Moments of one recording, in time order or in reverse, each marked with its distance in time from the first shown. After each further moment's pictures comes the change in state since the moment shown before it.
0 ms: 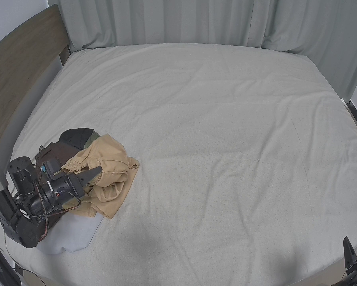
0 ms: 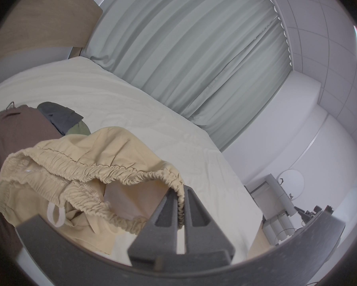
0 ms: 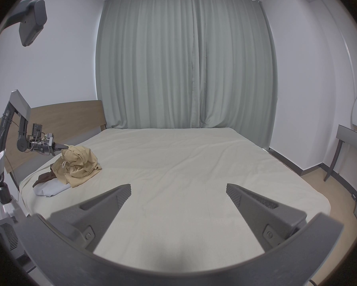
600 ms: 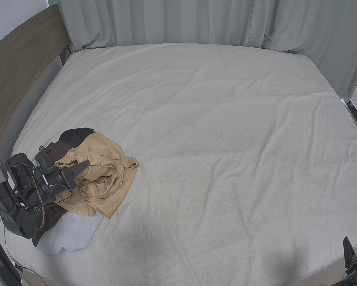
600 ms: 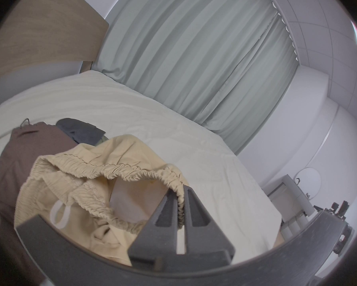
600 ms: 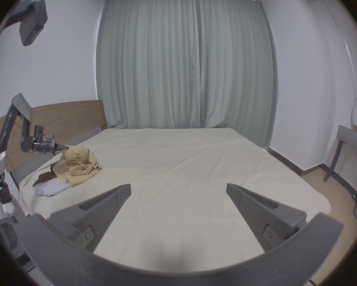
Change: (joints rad) left arm 0.124 0.069 -0.073 0.009 -0.005 0.074; right arm 0.000 0.000 0.000 0.000 0.001 -0.002
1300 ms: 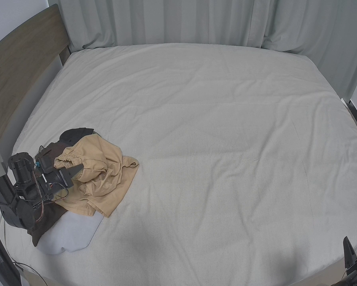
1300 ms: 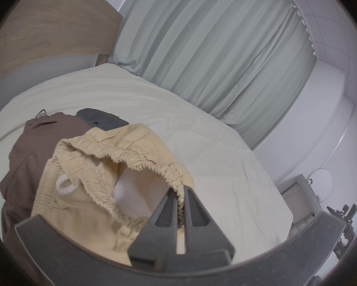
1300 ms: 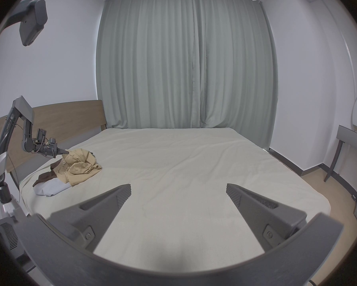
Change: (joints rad) left arm 0.081 0.049 -0.094 0.171 0.014 0.066; right arm 0.001 0.000 0.000 0.000 0.000 0.000
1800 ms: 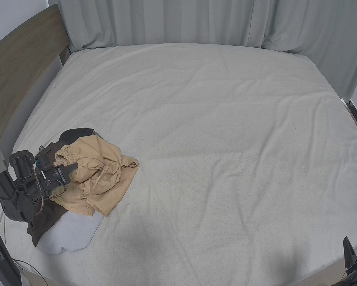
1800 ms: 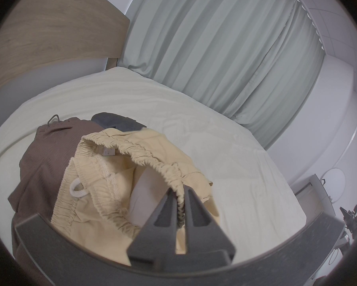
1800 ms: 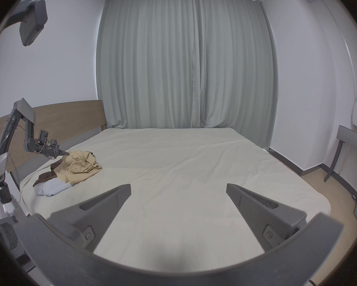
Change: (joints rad) left arm 0.047 0.045 -0.090 0.090 0.060 0.051; right arm 0.001 0.000 0.000 0.000 0.000 0.000
